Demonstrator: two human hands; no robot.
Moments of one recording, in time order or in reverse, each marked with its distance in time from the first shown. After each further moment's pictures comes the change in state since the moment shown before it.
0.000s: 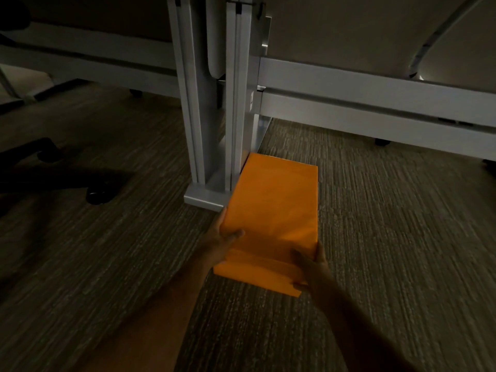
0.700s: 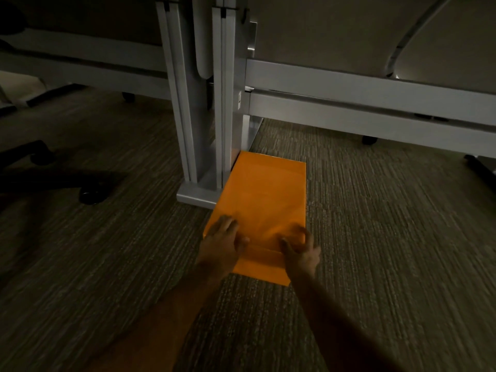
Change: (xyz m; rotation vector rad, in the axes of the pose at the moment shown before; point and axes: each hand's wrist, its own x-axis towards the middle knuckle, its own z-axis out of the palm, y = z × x) left_hand -0.034 -0.010 0.041 0.800 0.220 0.488; right_hand -0.004 0.012 0.013 -0.300 0.292 -0.257
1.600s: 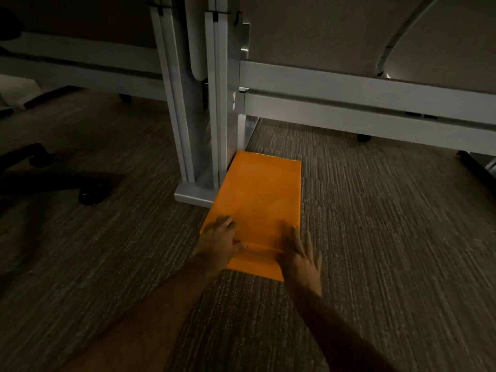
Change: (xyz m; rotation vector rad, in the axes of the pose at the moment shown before) left_hand 0.002 0.007 -0.017 0.207 -0.169 0.047; right_hand -0.014 0.034 -0.019 -0.728 -0.125 -0.436
